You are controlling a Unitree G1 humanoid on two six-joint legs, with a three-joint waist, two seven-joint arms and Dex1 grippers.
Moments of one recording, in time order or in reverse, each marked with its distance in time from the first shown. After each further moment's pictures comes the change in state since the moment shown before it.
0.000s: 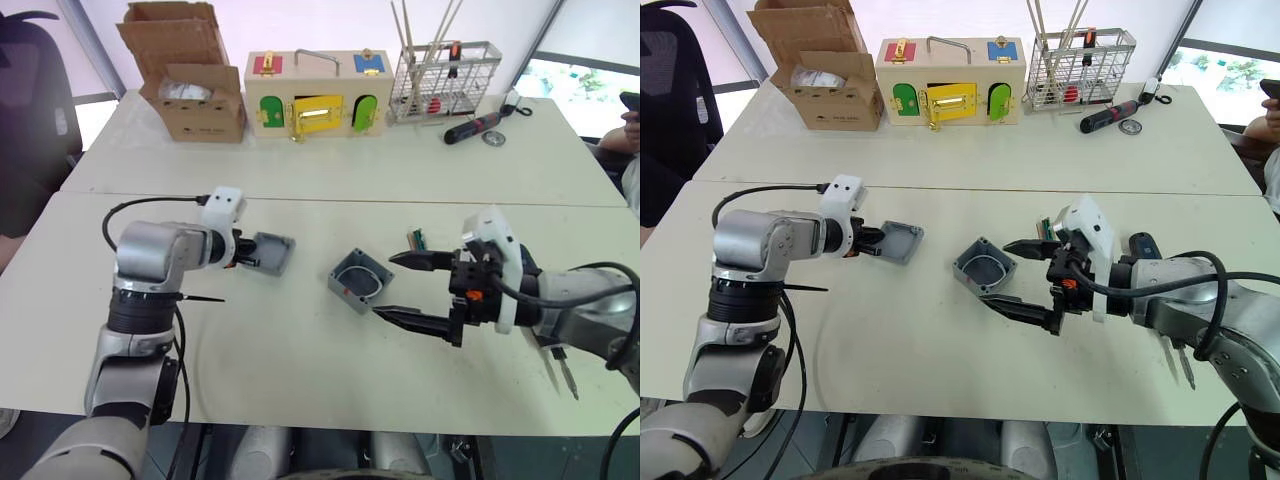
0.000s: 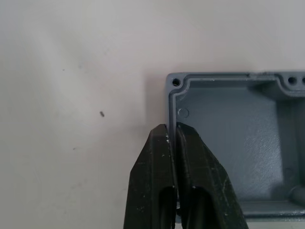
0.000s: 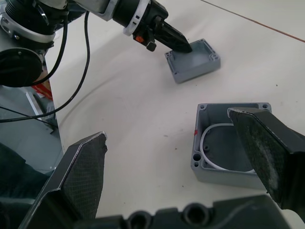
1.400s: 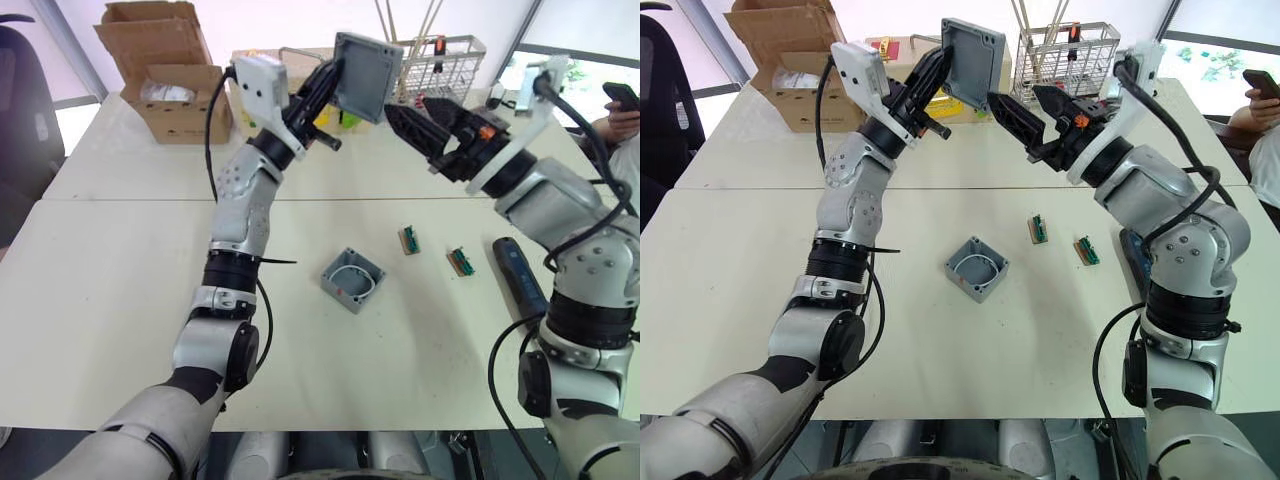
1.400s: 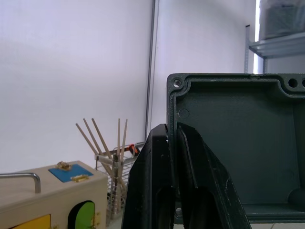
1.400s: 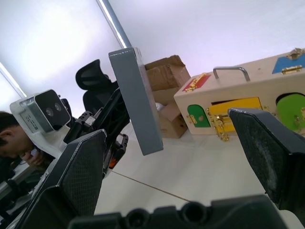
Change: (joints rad) left arm -0.264 -0.399 0.114 0.474 -0.073 -1.531 -0.182; right arm -0.522 0.469 -0.080 0.427 -0.045 -0.041 -0.400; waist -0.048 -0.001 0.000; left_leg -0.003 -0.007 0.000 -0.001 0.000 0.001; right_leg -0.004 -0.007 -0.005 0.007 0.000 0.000
